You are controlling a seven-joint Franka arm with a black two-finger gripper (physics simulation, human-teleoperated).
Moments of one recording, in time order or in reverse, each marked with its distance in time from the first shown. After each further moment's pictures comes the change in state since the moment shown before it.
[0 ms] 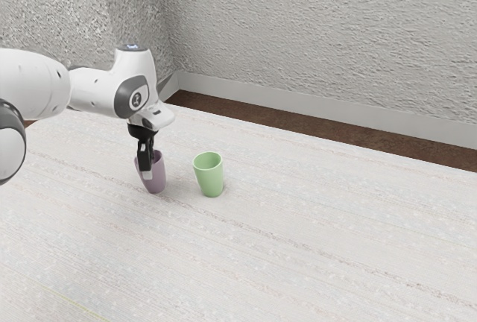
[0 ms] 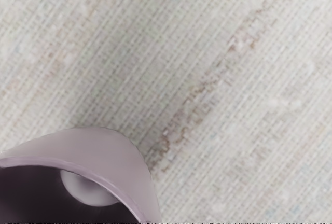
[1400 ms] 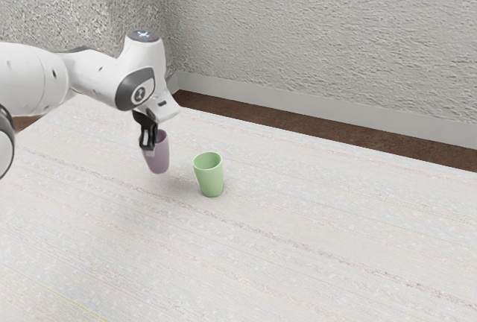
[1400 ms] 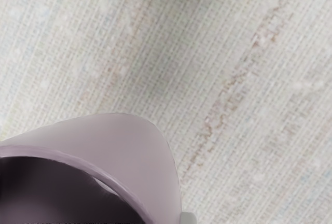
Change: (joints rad) arm -0.065 -0.093 0.005 -0.022 0.182 0.032 -0.022
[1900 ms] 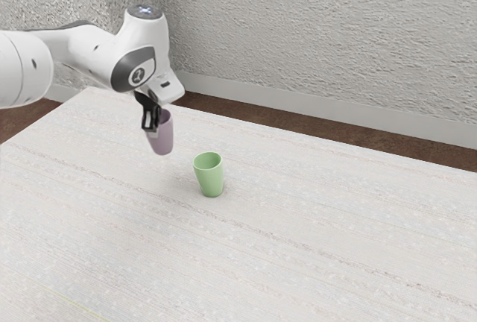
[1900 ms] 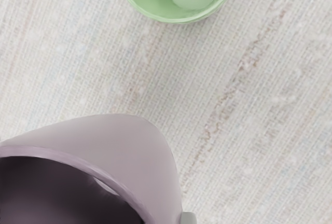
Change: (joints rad) arm -0.066 -0.105 0.000 -0.002 0.044 -0.049 -0.041
